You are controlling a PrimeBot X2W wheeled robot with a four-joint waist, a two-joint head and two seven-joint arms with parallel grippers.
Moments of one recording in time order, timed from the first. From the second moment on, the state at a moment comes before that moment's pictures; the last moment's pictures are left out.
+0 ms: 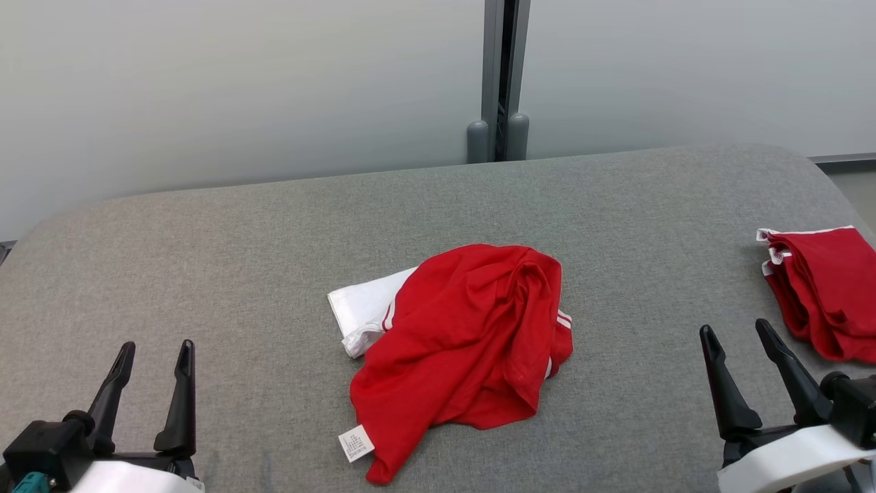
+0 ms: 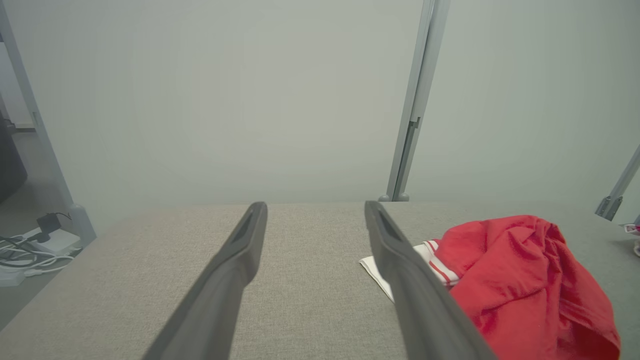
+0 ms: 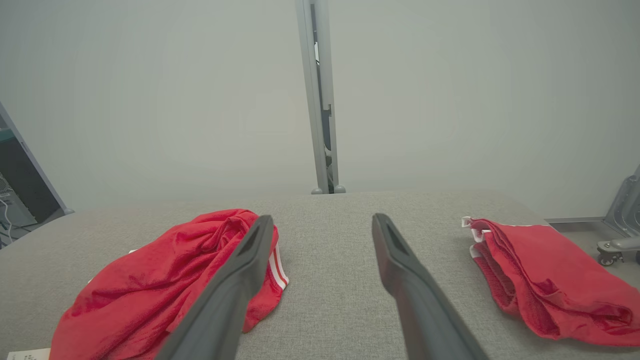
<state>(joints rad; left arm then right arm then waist) 0.11 0.38 -0.15 -0.07 -0.52 0.12 -0.17 0.09 -0.08 -0.02 -0.13 0.23 0.13 0.05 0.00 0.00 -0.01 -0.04</state>
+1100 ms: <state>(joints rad) -0.01 0.36 -0.21 -0.01 -0.53 0.08 -0.20 -0.05 -0.12 0.32 0.21 0.30 0.13 0.07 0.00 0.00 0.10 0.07</state>
